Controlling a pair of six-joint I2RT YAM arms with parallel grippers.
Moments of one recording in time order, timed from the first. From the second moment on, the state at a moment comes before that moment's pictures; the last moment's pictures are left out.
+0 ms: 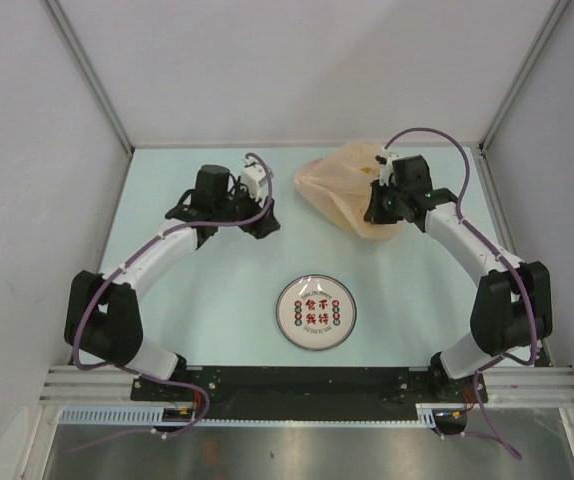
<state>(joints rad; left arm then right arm) -0.36 1.49 1.09 -0.22 0.49 0.15 0.27 1.56 1.23 -0.47 -0.22 0.22</state>
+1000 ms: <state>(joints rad) -0.79 2.34 2.08 -0.01 0.16 0.65 0.01 1.44 1.13 -0.48 -0.33 0.39</state>
